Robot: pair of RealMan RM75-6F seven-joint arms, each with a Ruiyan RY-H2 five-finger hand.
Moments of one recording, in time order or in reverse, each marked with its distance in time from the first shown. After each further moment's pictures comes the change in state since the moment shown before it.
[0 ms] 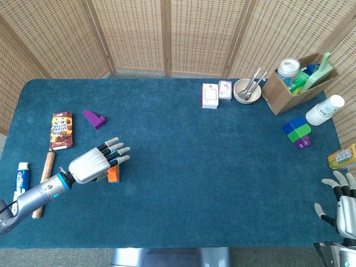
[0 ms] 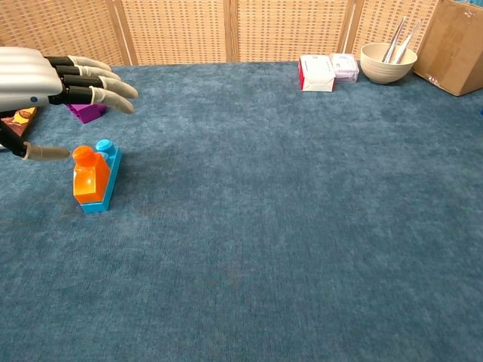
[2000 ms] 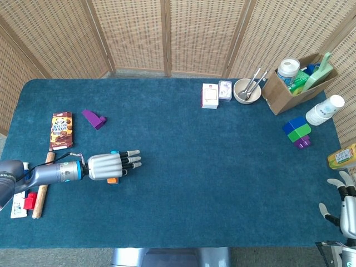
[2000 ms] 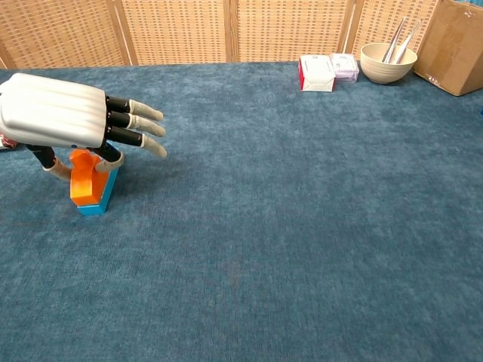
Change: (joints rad) left arm -0.214 -0.220 0.183 0.586 0.303 0.120 -0.186; right arm -0.005 0.012 0.010 -0.030 0.035 0.016 -0.055
